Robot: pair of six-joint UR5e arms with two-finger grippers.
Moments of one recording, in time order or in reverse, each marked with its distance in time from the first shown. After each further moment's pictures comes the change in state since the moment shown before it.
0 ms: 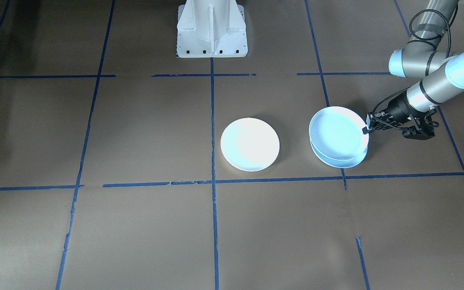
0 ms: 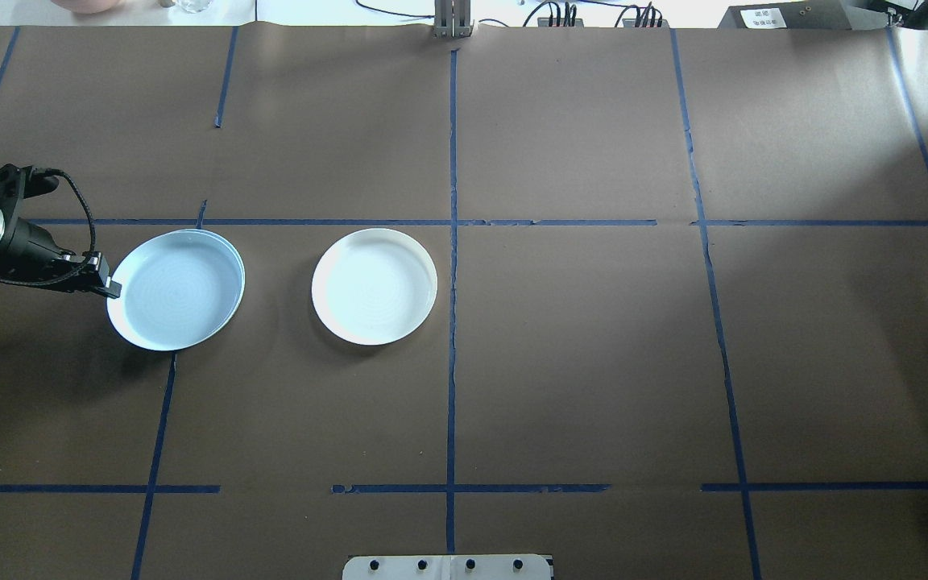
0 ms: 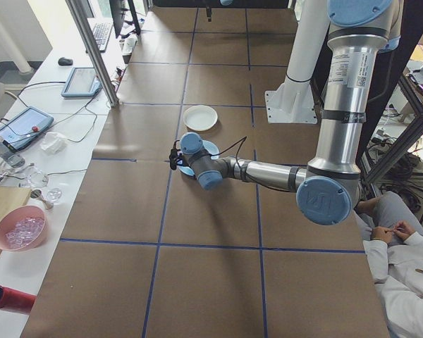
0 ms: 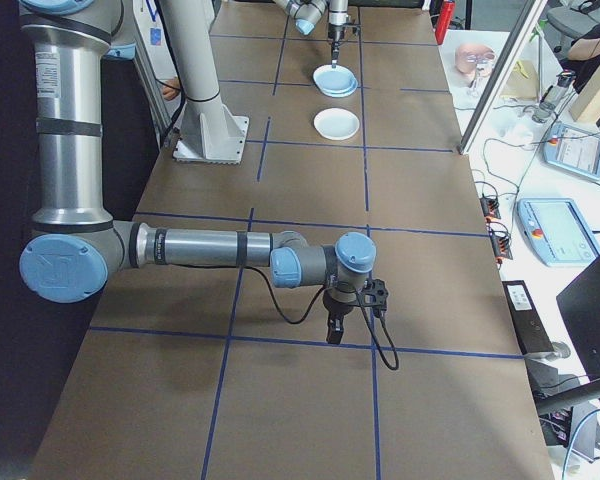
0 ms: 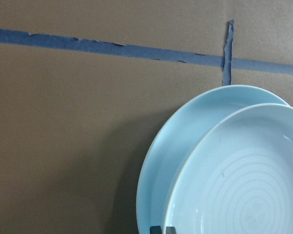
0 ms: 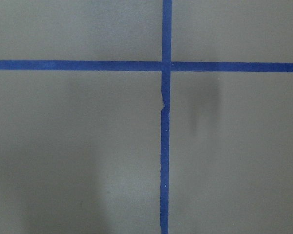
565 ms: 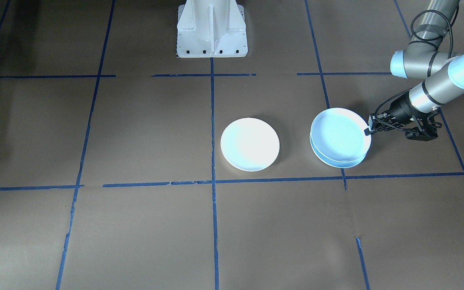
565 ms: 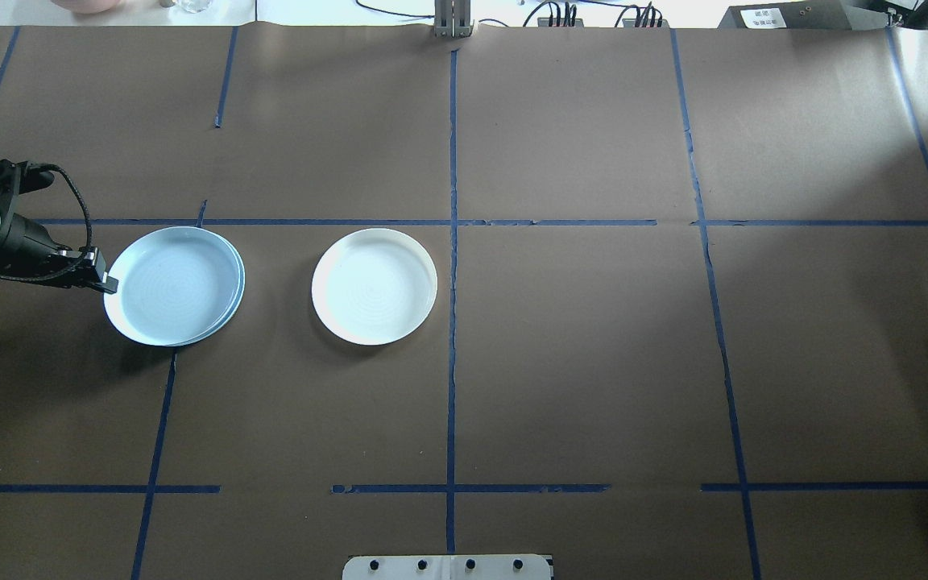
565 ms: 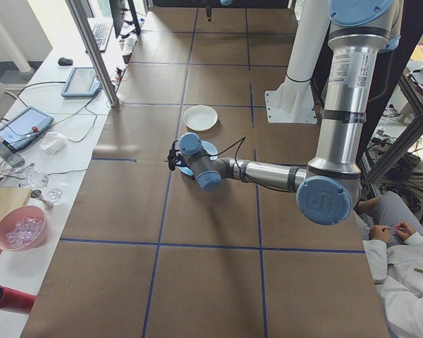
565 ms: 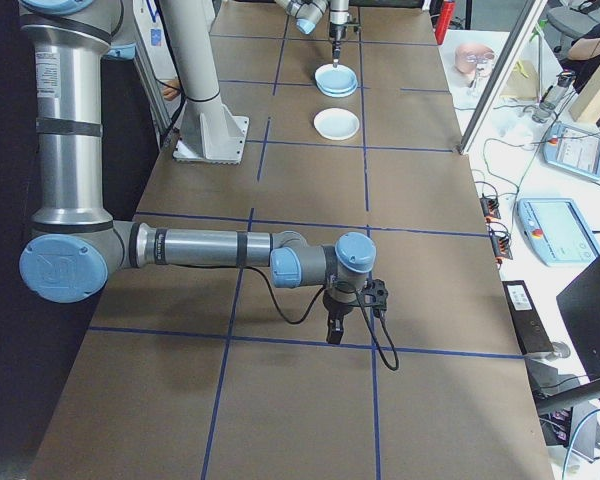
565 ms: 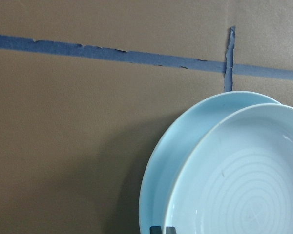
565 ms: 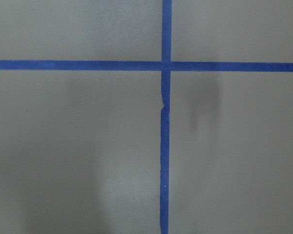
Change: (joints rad) left arm -0.012 -0.003 0.007 0.000 0.001 0.001; right arm 0.000 0.000 0.000 0.000 0.000 0.000
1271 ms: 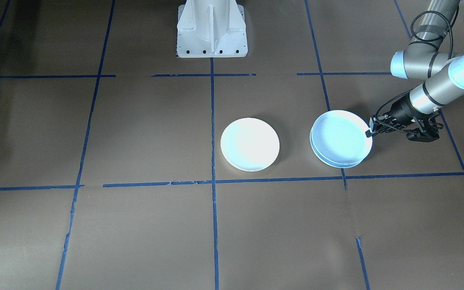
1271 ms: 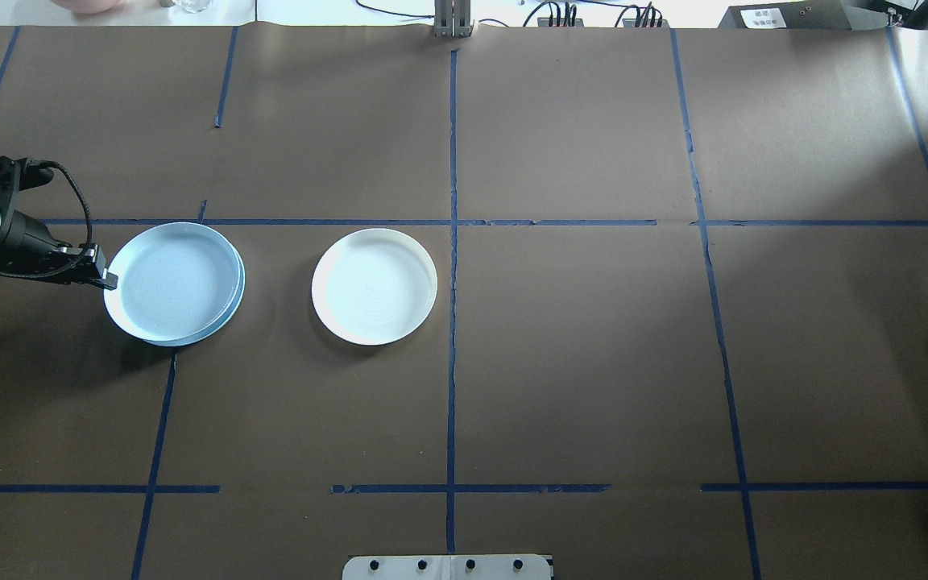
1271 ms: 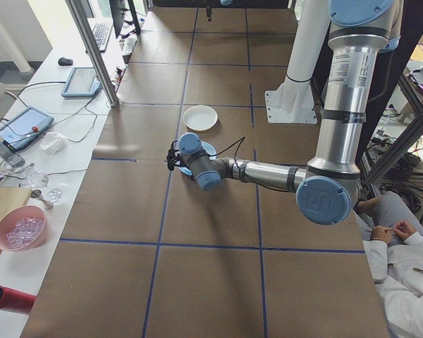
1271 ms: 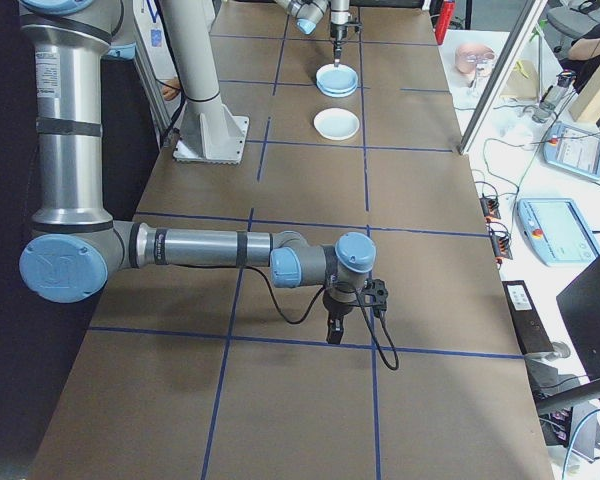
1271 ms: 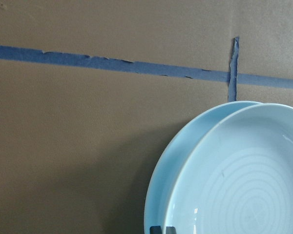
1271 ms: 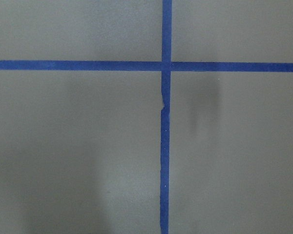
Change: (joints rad) left arm -0.001 -0.005 0.003 0.001 0.015 0.001; right arm 0.000 0.000 0.000 0.000 0.000 0.000
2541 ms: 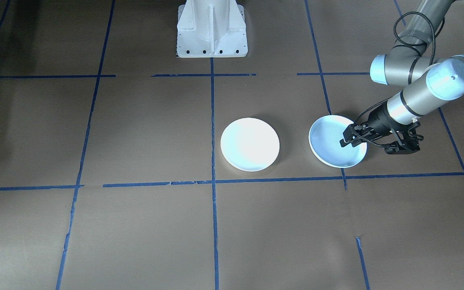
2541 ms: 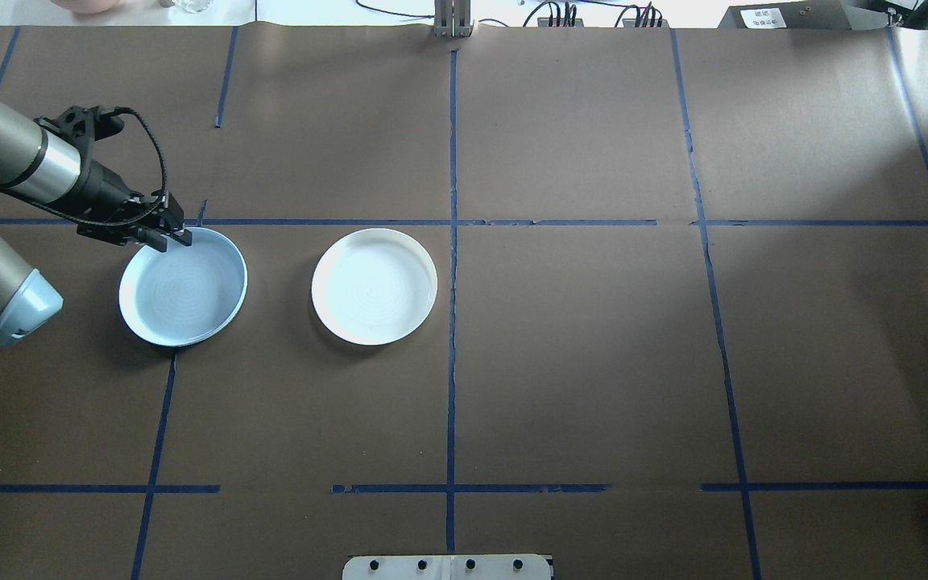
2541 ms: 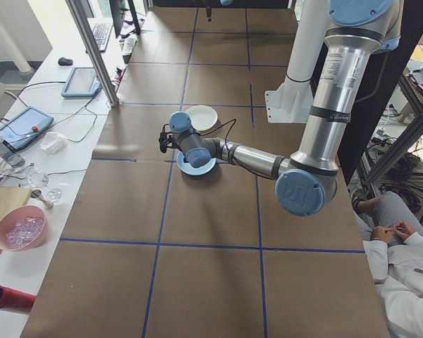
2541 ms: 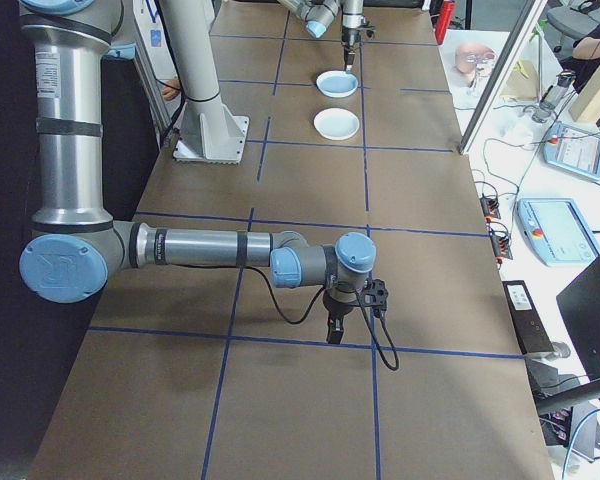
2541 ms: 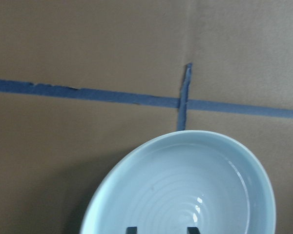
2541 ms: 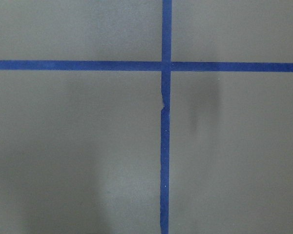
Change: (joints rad) left arm 0.027 -0.215 -0.032 0.249 0.016 -0.079; right arm 0.000 0.000 0.000 0.000 0.000 0.000
